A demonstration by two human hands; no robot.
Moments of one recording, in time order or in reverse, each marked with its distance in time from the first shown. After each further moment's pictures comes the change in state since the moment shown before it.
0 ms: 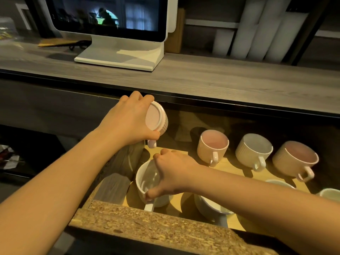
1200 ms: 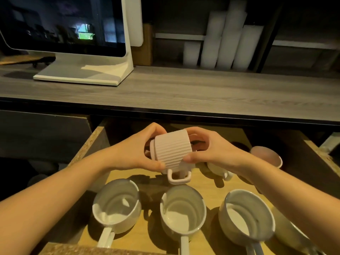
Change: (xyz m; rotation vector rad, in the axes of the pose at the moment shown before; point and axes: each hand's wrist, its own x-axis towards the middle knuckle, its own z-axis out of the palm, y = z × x) left_hand 0.023 0.062 0.036 -0.788 -0.403 0.330; right_hand -0.073 0.151 -0.028 0.976 0.326 0.077
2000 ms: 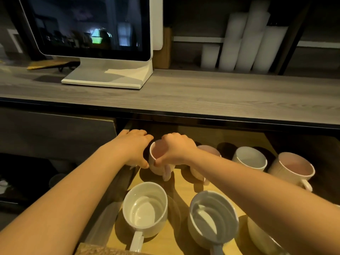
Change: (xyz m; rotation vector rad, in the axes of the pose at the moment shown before) left_hand -0.007 -0.033 -0.039 0.936 -0.106 -0.483; right_hand 0.110 -0.025 0.102 -0.792 0.020 0.093
